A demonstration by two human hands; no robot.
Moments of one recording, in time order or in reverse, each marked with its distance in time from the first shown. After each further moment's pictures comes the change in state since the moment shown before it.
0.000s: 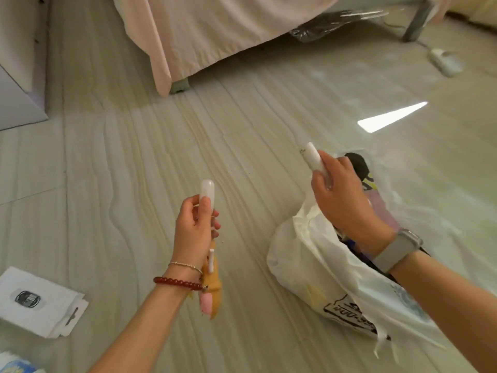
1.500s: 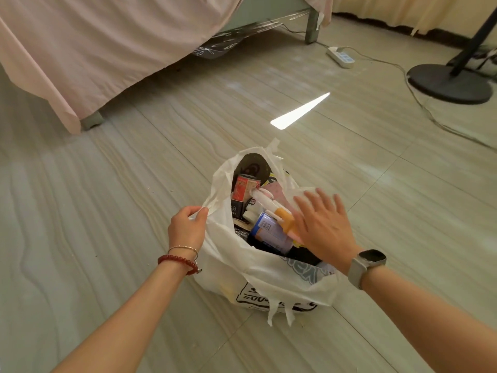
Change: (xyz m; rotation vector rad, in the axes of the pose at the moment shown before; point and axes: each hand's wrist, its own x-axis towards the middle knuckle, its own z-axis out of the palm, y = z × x) left_hand -0.036 0.005 0.153 0.463 -0.147 -0.017; right_hand -0.079 0.152 -0.097 -0.651 -0.126 0.136
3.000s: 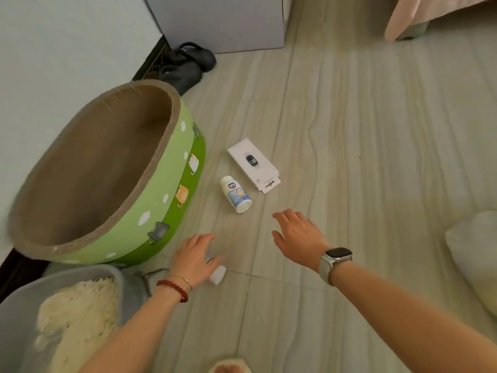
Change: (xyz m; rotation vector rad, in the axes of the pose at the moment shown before) left_hand -0.254 -0.321 -0.331 0.582 0.130 -0.523; right_hand -0.177 -0.421 0.084 0.194 -0.577 -1.036
